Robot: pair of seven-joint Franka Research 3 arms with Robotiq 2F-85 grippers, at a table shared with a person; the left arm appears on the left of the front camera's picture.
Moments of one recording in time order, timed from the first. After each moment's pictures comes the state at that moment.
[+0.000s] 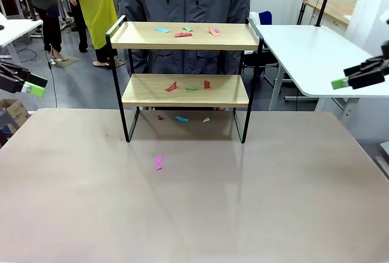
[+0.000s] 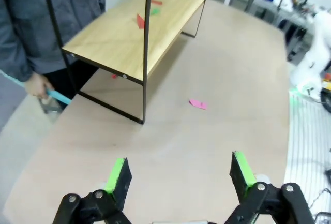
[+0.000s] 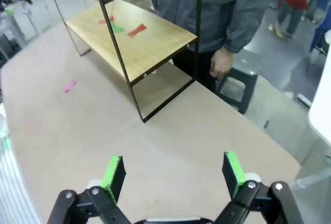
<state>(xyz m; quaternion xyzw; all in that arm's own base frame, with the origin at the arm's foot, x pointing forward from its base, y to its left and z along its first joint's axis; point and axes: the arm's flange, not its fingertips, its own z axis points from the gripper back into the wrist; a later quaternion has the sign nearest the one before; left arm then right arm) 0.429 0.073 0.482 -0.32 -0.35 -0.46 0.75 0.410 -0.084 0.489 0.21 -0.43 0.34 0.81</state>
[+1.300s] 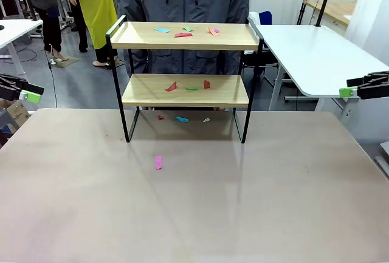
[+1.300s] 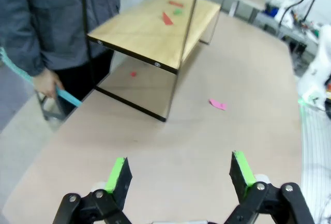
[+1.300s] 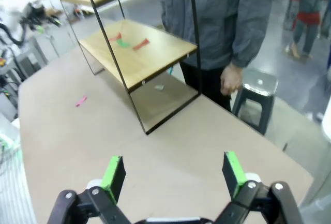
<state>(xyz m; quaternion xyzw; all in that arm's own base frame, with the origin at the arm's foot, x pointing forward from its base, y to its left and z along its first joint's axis) 0.469 0.124 0.432 -0.34 -0.39 -0.43 0.74 0.433 -0.133 0.443 0.29 -0.47 0.33 0.77</state>
